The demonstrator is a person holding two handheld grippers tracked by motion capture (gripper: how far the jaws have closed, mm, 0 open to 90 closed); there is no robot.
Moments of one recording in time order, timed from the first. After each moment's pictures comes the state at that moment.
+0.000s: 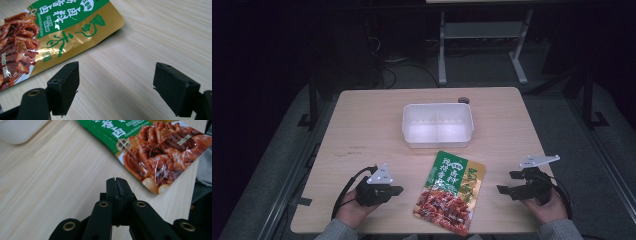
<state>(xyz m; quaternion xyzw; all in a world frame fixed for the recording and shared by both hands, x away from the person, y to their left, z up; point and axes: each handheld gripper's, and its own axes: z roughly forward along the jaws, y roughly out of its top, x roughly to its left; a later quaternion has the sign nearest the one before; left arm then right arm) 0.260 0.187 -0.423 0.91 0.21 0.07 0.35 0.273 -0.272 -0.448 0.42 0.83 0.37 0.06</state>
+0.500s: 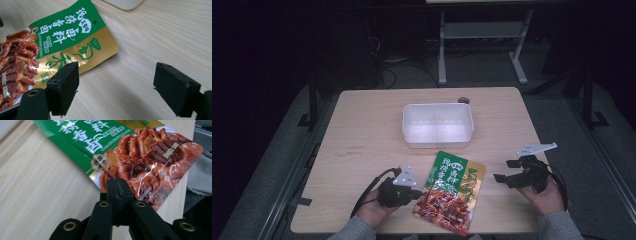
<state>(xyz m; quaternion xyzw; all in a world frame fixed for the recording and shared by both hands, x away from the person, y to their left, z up) 0.261 0.135 -0.433 0.92 0.18 0.04 0.34 0.299 -0.265 -0.429 0.41 0.83 0.38 0.07</state>
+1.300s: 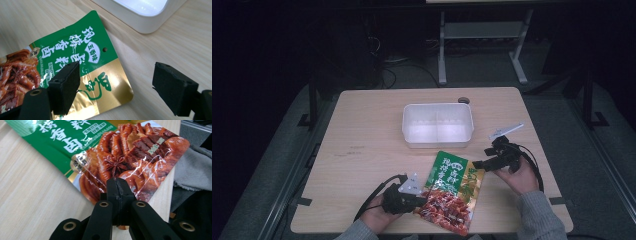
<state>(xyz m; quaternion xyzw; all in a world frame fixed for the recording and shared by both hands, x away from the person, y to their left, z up) 0.247 0.125 -0.438 0.93 0.15 0.02 0.33 0.353 -0.207 -0.421 0.39 0.85 0.35 0.02</state>
